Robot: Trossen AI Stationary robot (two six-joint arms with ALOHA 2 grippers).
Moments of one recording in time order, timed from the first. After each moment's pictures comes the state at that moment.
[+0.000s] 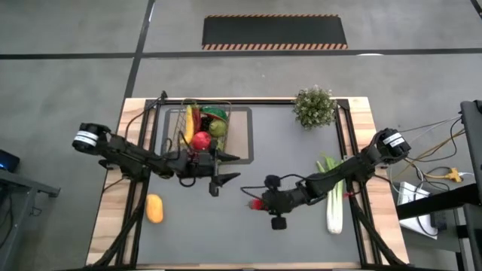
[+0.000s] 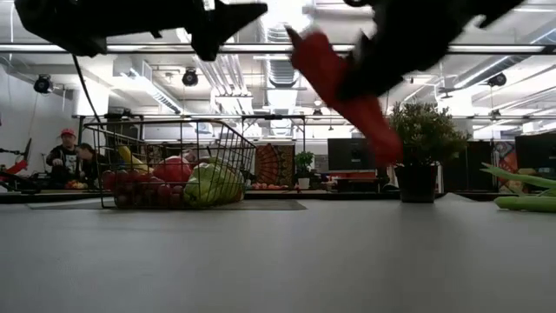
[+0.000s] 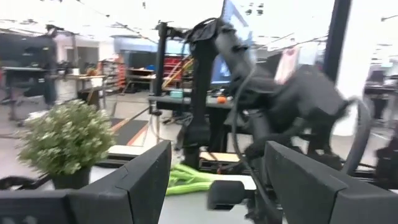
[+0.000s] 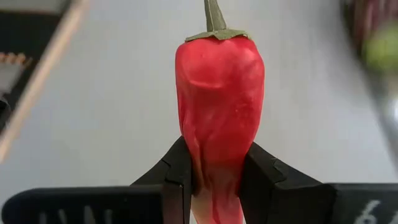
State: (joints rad) left arm -0.19 1.41 0.56 1.06 -0.23 -0.04; right arm 0.44 1.66 0.98 -0.10 0.21 0.25
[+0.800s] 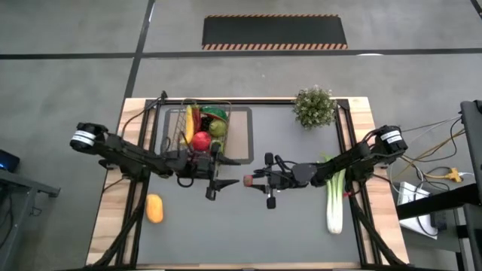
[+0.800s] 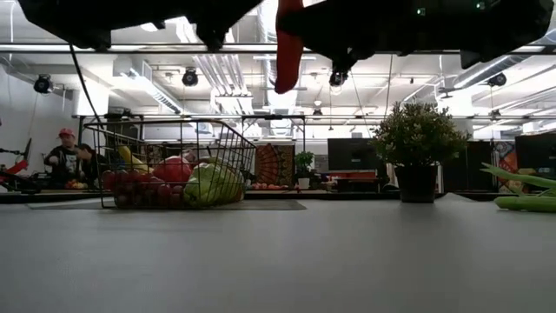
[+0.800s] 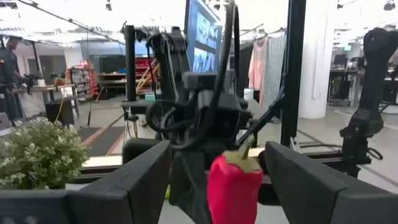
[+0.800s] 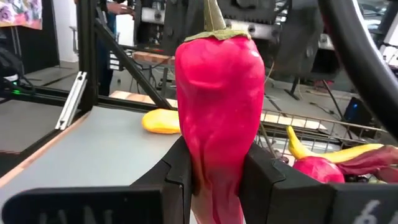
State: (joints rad) left arm -0.20 1.37 0.59 0.99 -0.11 0.03; right arm 0.26 1.66 0.68 1.00 0.20 -0.17
